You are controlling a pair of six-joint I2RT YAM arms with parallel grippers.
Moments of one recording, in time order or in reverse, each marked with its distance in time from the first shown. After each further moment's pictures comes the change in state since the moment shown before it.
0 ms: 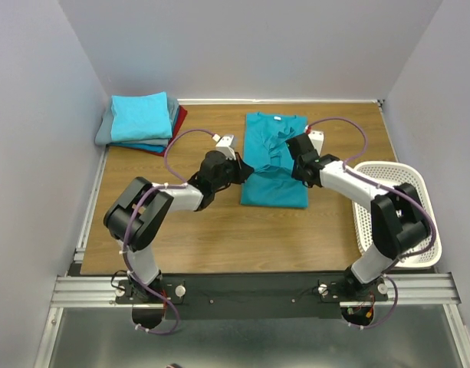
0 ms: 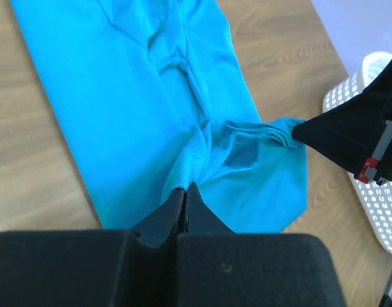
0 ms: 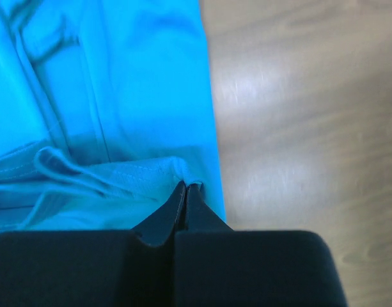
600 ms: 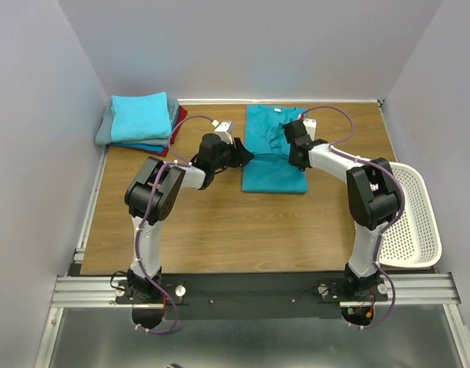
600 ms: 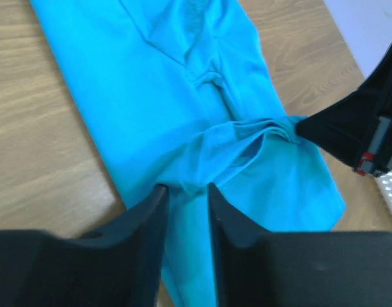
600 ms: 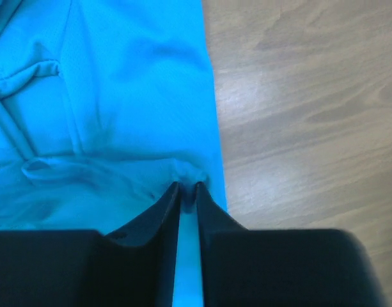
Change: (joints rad) left arm 0.161 0.313 0.289 0.030 0.187 0.061; right arm -0.099 0.320 0.262 0.070 -0.002 -0.116
